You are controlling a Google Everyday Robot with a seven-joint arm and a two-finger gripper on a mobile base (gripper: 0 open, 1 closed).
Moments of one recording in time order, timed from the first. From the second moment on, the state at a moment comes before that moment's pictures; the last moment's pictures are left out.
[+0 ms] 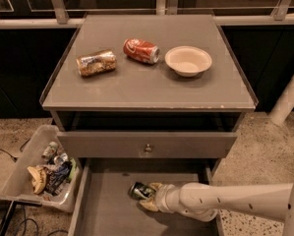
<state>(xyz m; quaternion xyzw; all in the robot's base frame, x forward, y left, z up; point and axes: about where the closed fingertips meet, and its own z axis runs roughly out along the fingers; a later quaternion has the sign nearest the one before) 0.490 -0.027 0.372 -0.46 0.80 0.17 0.34</state>
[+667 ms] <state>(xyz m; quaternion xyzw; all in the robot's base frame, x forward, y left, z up) 0.482 -0.034 0.404 -0.48 0.78 0.19 0.36</state>
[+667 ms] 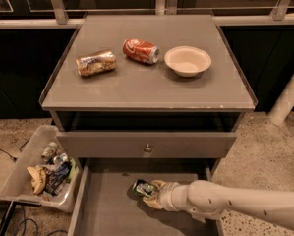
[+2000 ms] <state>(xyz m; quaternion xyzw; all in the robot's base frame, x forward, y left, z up) 0.444 -0.104 0.615 -0.54 0.73 0.16 0.39</state>
